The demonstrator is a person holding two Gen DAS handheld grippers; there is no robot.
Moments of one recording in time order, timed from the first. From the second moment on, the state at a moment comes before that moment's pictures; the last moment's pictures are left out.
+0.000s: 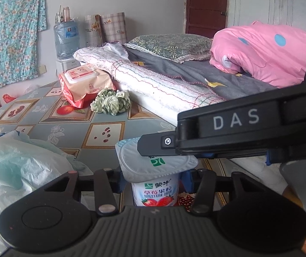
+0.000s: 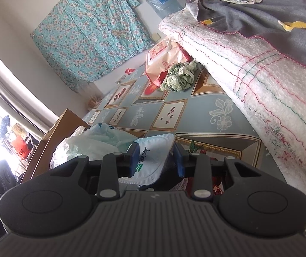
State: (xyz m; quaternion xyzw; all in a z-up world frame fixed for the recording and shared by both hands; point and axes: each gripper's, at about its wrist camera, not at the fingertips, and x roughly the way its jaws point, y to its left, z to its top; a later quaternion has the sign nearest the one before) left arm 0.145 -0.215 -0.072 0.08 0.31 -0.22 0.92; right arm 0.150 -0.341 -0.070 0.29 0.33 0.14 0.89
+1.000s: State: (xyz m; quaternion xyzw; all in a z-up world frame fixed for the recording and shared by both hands) left arm 0.112 -0.196 -0.036 0.06 0.26 -0.21 0.94; right arm 0.119 -0.320 -0.028 0.26 0.29 0.15 0.91
